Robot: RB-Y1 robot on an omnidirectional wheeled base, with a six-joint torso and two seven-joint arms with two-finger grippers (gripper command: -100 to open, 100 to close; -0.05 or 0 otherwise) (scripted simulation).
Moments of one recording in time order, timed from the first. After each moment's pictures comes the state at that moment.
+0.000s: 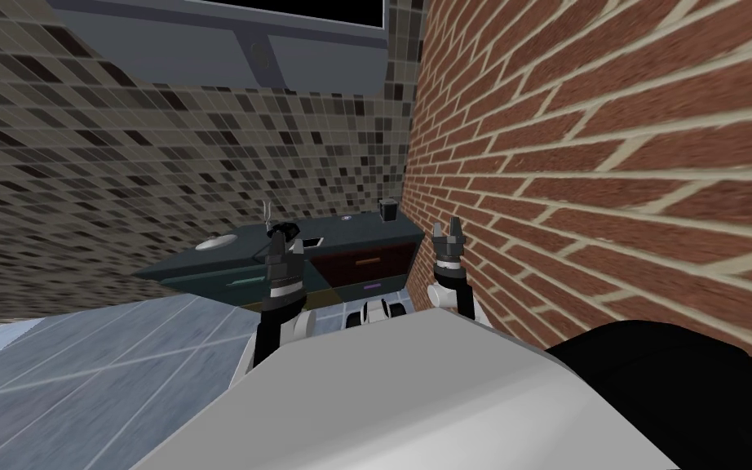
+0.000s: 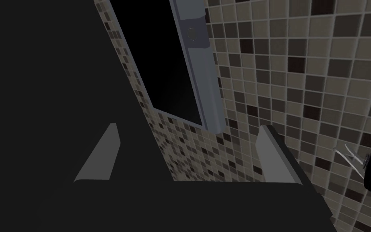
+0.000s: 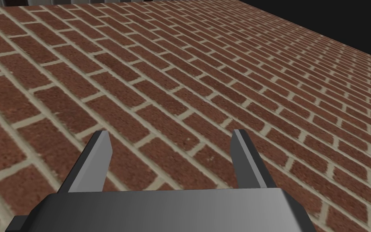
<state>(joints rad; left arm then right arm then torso) 0.48 0.04 -0.04 -2.32 -0.11 -0.46 -0.06 0.47 -0.04 -0.06 -2.24 -0.09 -0.65 0.07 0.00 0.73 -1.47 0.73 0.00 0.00</state>
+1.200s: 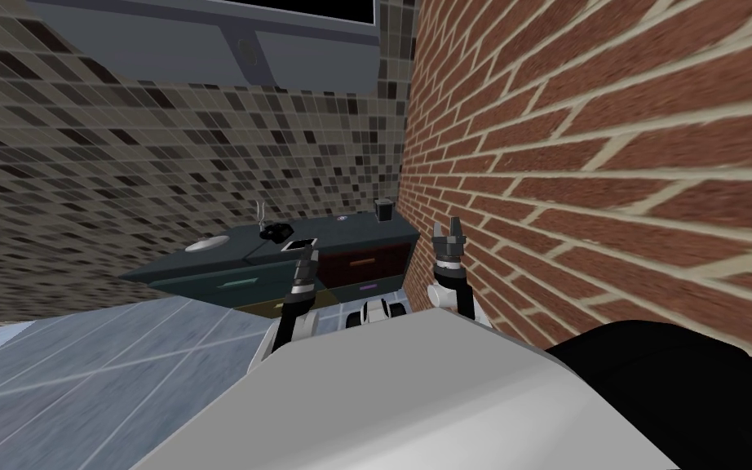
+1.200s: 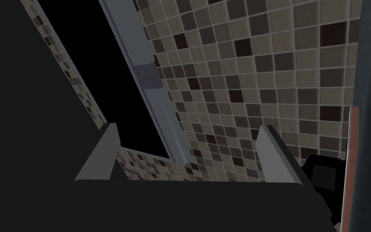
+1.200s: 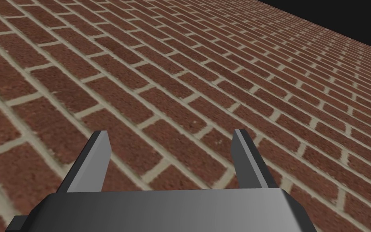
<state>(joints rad) 0.42 0.15 -0.04 -2.05 -0.11 -0.49 -0.07 0.47 -0.04 -0.06 -2.24 -0.09 -0.65 0.07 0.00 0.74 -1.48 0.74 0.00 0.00</state>
